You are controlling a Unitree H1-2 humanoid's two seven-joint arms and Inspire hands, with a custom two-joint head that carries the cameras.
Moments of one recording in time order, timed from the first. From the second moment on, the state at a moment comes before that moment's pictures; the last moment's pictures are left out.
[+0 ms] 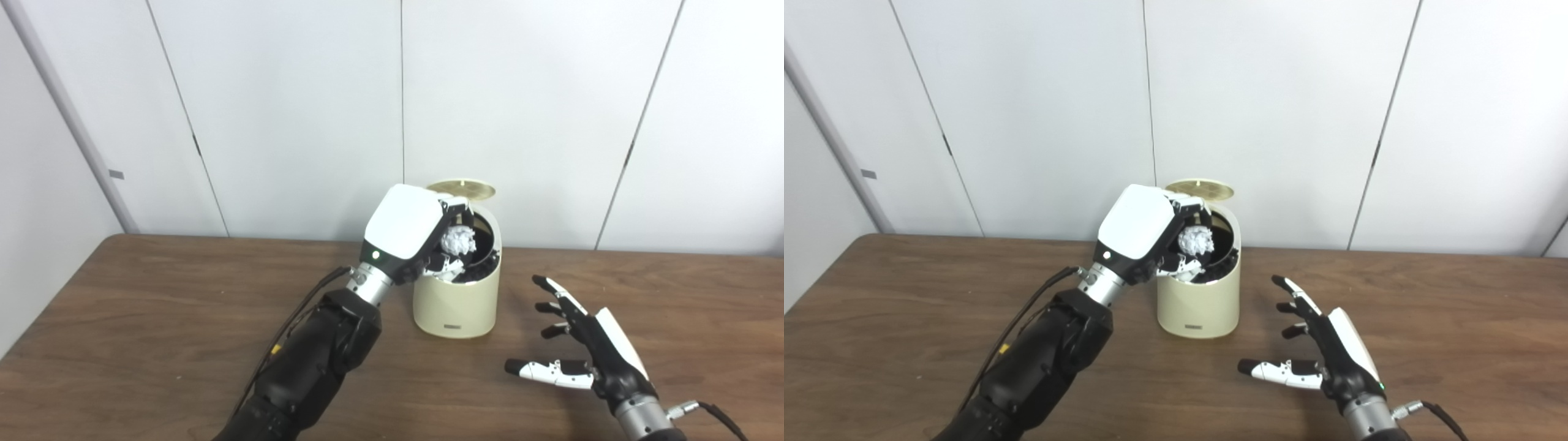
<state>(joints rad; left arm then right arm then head) -0.69 0.18 -0.40 0.37 1.07 -0.17 0.40 -0.18 -0.19 0.09 -0.13 -0.42 0.12 0.11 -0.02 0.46</state>
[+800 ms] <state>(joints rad) -0.70 0.19 -0.41 0.30 1.06 -0.05 0.26 -0.17 -0.19 0.09 -0.13 -0.42 0.12 0.11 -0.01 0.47</state>
